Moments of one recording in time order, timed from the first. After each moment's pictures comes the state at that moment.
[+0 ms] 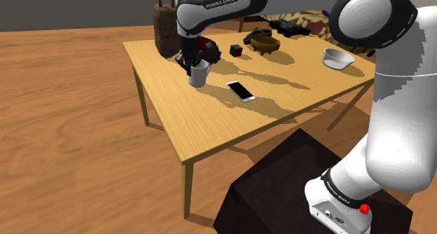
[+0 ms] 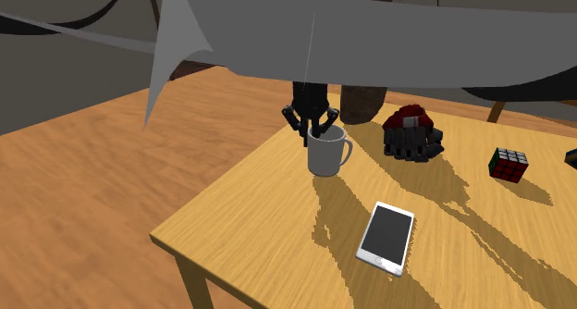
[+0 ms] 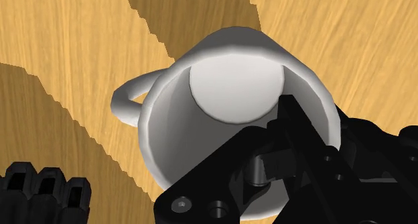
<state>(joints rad) 0.10 0.54 0.18 -1.46 -0.15 1.97 0.24</state>
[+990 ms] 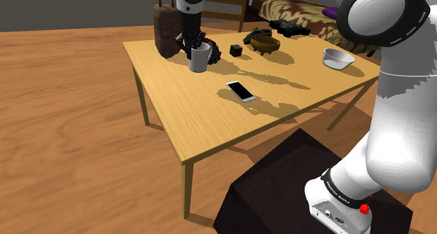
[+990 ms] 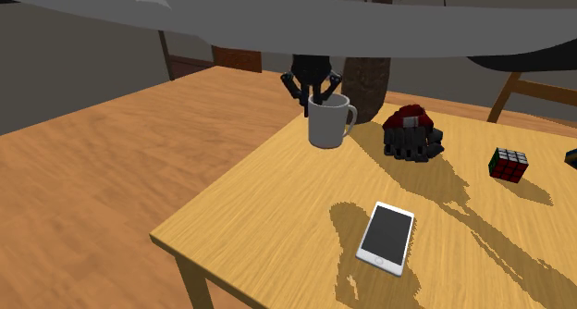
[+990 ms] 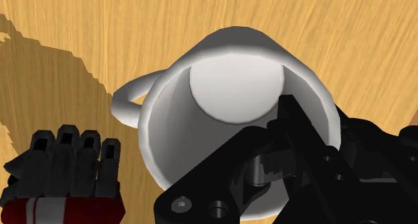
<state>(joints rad) 0.10 0.50 0.18 -1.32 -0.14 1.79 0.23</state>
